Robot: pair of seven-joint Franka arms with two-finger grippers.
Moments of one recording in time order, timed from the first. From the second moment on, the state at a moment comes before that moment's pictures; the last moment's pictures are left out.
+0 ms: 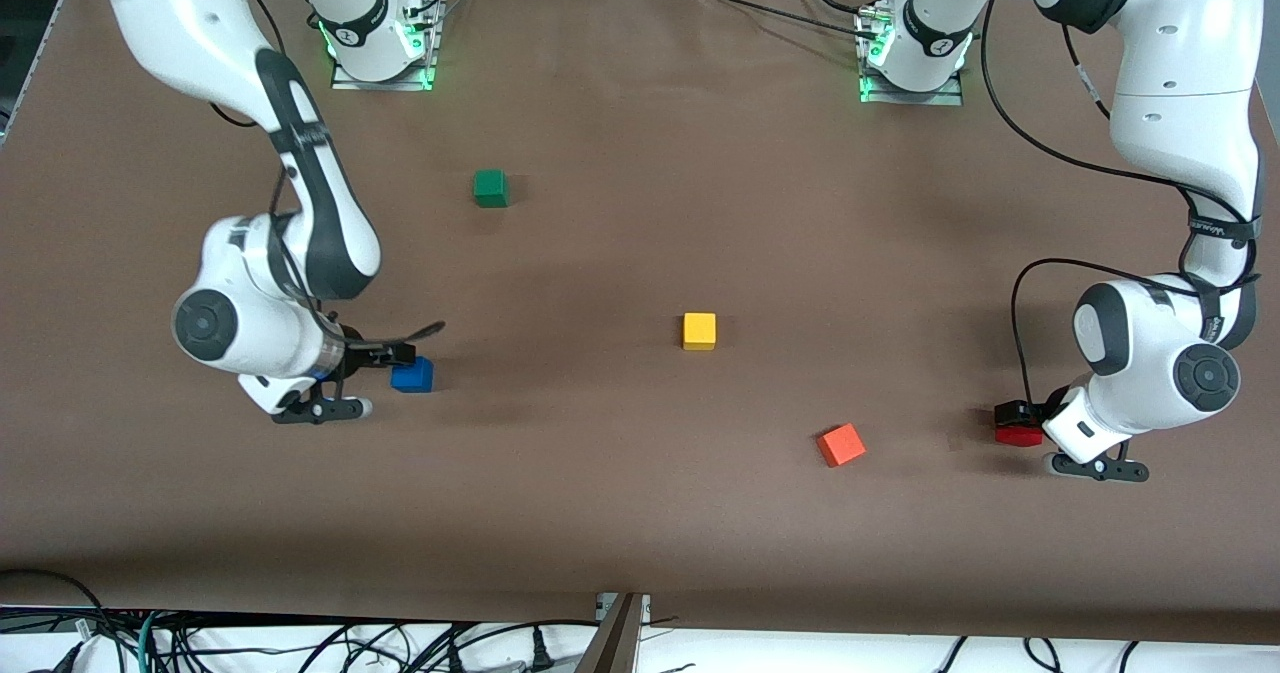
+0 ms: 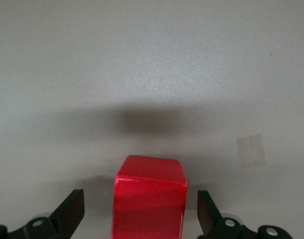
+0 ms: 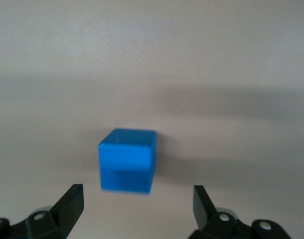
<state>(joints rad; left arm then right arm) 0.10 0.81 0.03 -1.47 -0.02 2.29 0.23 0.28 0.66 -0.12 -1.62 0.22 2.16 -0.01</state>
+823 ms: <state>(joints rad) 0.08 0.75 -0.07 -1.43 -0.02 2.22 0.17 0.30 0.71 -0.12 -1.61 0.23 2.22 -0.01</state>
